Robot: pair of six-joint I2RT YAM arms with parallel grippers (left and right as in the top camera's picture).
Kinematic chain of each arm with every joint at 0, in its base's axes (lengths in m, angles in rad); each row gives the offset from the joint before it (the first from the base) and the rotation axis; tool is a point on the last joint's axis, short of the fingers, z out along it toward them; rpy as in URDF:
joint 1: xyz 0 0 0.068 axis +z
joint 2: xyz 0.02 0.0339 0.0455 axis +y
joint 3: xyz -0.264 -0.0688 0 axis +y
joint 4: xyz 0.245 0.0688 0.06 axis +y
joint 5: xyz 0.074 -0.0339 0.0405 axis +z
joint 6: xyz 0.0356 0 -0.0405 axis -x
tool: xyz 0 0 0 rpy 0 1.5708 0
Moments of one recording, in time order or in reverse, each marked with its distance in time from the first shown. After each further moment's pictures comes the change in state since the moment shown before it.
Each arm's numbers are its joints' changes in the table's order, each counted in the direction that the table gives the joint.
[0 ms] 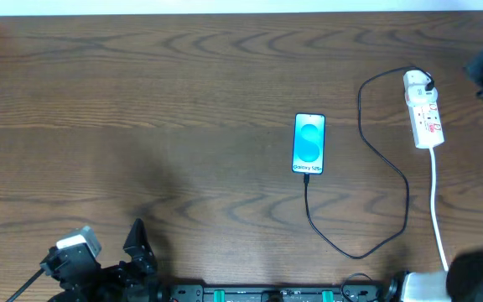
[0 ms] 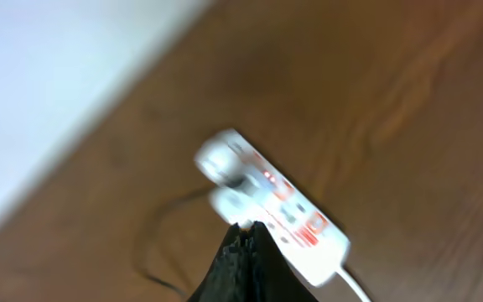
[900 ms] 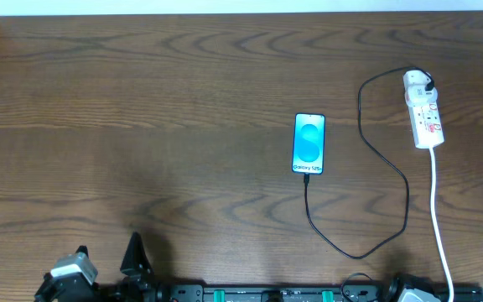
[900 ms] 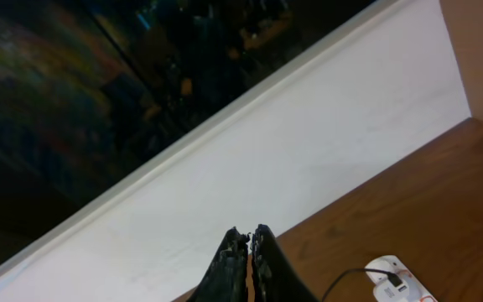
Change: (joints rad) left arm 0.000 -0.140 0.000 0.010 0.000 0.000; right arm 0.000 -0.543 -0.002 -0.109 0.226 -0.039
